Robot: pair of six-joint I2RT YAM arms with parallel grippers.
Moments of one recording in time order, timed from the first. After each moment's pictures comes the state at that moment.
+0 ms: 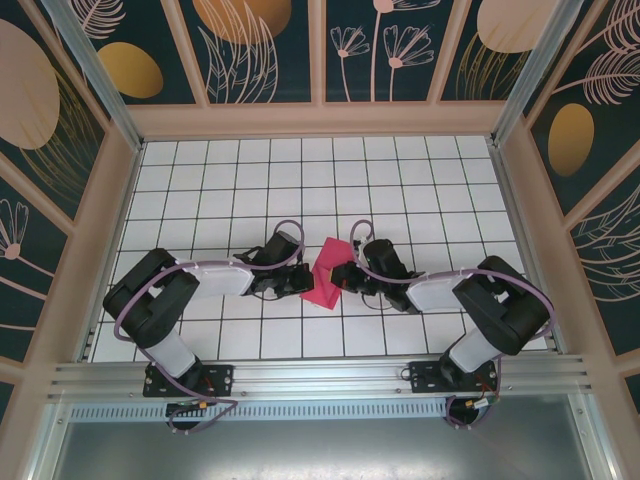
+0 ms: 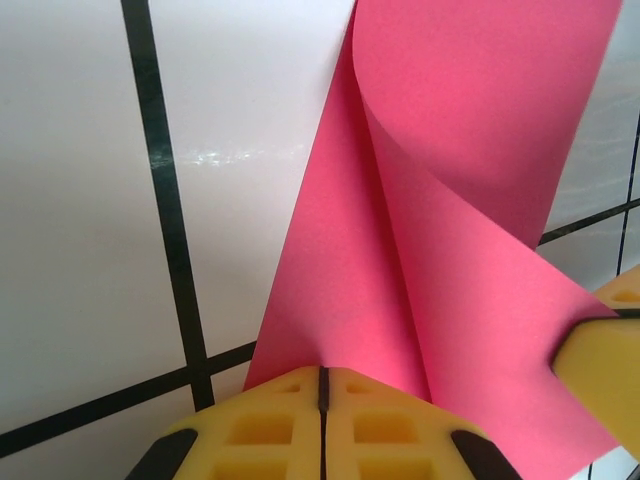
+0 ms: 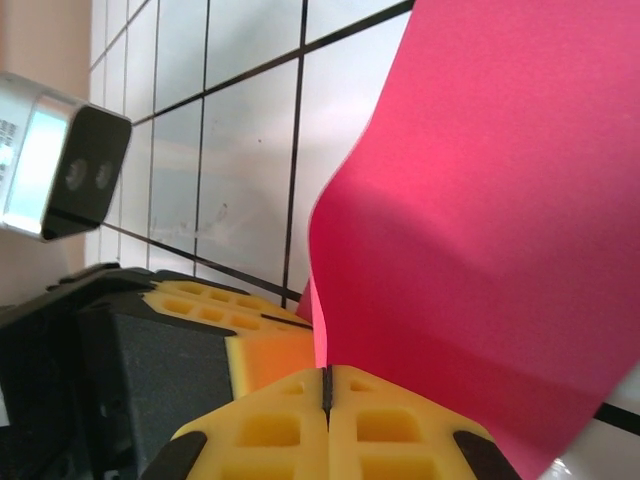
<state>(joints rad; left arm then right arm) -0.74 1.67 0.70 -0.02 0.31 -0.84 0.72 1.54 0.44 0.46 -0.36 0.92</state>
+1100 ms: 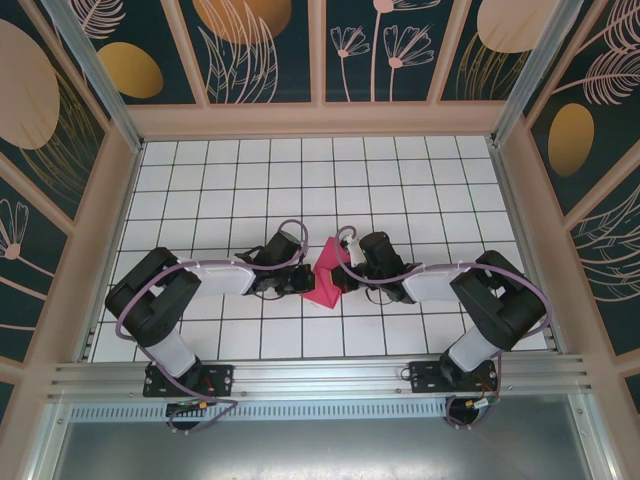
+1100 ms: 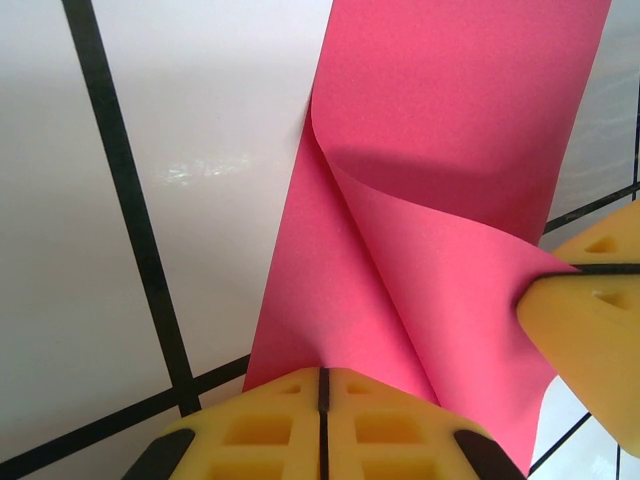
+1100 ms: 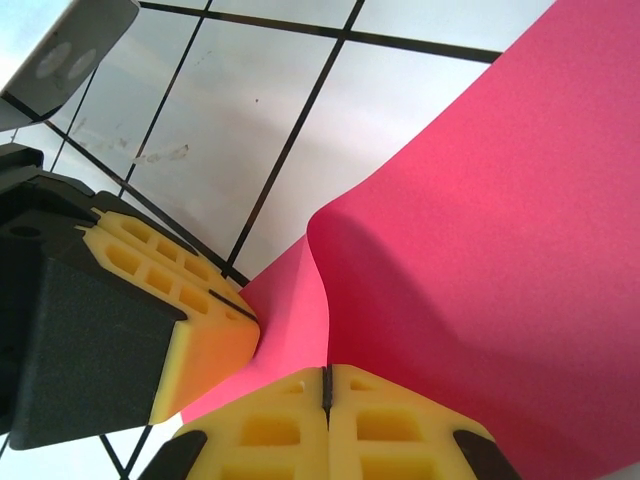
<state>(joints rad) -0.74 1.68 0.71 -0.02 0.30 -0.77 0.70 1.58 0.53 0.32 -0.37 0.42</state>
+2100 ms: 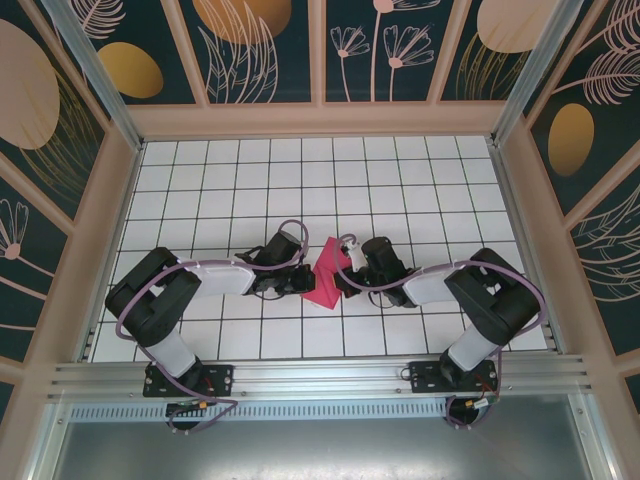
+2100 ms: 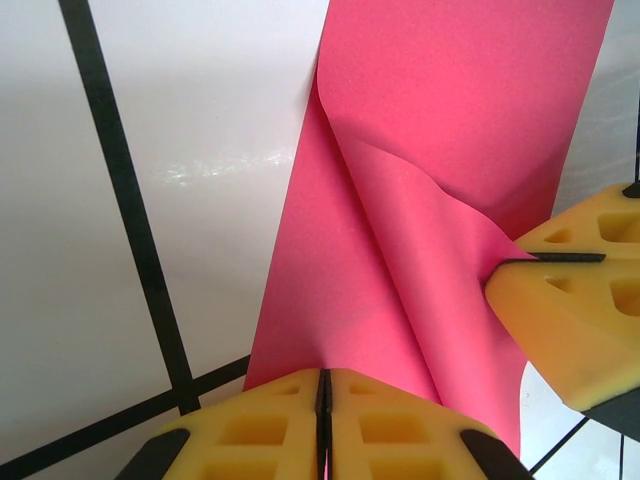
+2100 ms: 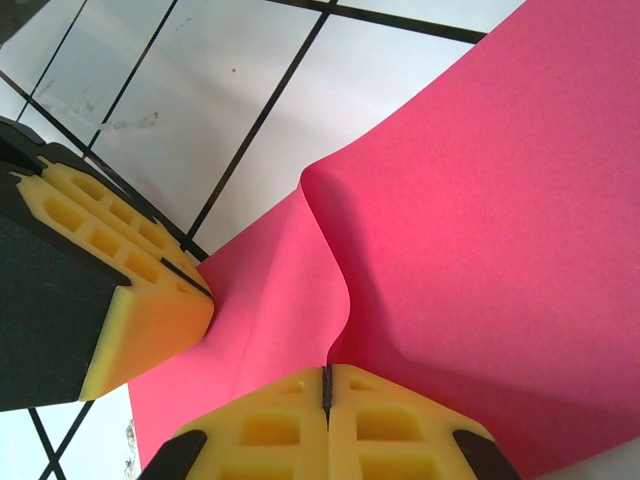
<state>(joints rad) -0.74 1.68 0.71 -0.02 0.30 -0.76 0.69 1.61 0.48 0.41 -0.35 0.33</state>
